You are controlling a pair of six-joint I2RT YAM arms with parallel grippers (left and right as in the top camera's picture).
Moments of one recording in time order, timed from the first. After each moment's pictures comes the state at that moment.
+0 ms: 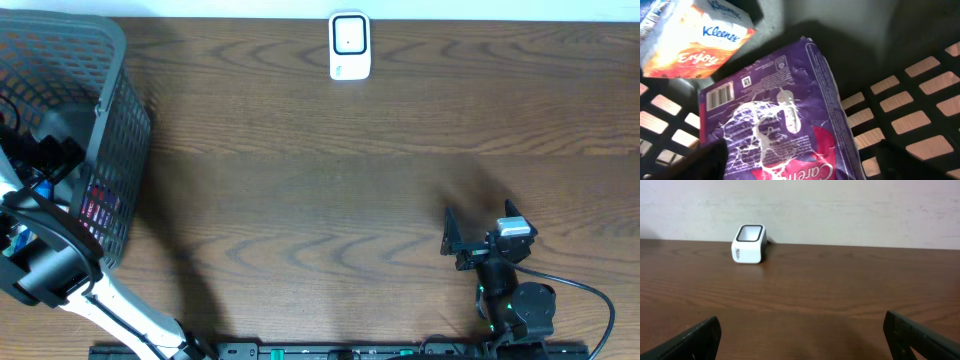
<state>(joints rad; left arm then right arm) 0.68 2.12 1.98 -1.63 0.10 -0.15 0.10 0.01 0.01 -0.07 -0.03 0.02</state>
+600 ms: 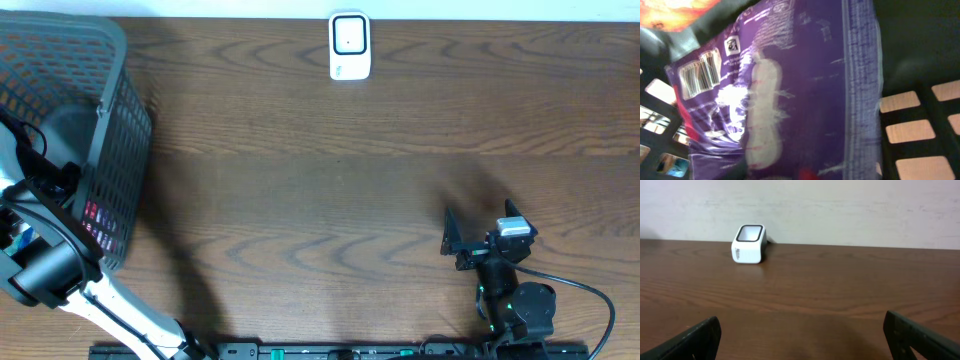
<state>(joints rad) 0.68 2.12 1.77 -1.62 0.10 -0.30 0.10 0.01 0.01 -0.07 -0.03 0.02</state>
